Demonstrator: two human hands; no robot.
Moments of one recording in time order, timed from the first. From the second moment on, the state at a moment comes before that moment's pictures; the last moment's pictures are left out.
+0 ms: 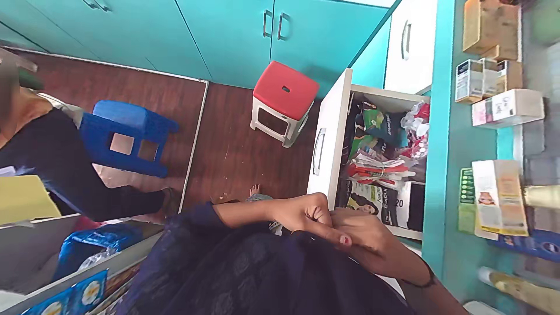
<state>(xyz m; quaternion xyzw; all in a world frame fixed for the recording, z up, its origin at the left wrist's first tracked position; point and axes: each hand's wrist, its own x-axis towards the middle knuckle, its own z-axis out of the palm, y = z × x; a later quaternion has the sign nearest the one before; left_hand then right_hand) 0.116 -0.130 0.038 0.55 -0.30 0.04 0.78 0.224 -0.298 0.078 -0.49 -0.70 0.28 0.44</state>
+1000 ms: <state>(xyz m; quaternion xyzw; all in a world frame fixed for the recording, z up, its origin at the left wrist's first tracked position) 0.139 -0.089 0.050 0.86 -0.10 -0.10 0.48 0.272 -0.312 0.088 -0.78 -0.56 0.16 0.23</state>
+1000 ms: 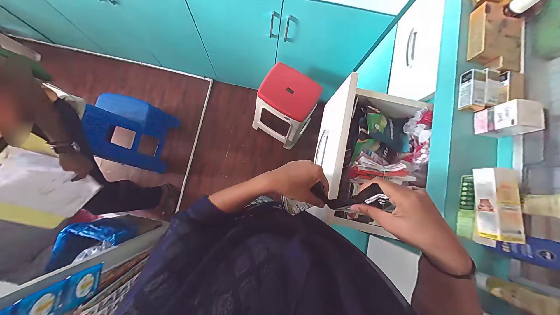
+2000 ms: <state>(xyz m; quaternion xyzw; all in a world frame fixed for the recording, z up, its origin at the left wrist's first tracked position) 0.100 -0.035 0.051 0.77 0.03 0.16 0.62 0.264 -0.400 0.029 -0.97 -0.15 0.03 0.17</state>
